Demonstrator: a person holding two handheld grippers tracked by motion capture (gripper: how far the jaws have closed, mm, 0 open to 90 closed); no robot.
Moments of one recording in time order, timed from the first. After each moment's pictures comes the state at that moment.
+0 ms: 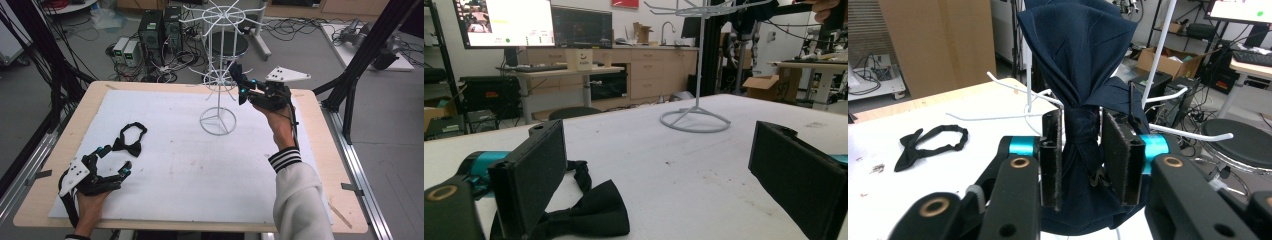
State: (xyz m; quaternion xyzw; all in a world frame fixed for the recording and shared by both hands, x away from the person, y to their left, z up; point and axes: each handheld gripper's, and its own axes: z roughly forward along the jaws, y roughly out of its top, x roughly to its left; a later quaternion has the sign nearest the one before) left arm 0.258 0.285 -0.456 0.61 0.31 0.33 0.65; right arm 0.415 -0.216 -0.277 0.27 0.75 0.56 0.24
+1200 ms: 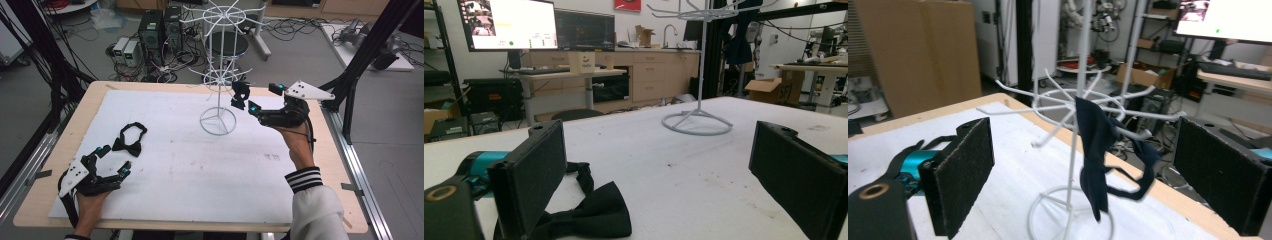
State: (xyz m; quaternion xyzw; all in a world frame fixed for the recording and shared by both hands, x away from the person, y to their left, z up) left arm 0.257 0.285 -0.457 0.60 0.31 0.34 0.65; right arm 0.359 -0.244 -0.277 0.29 0.71 0.58 0.27
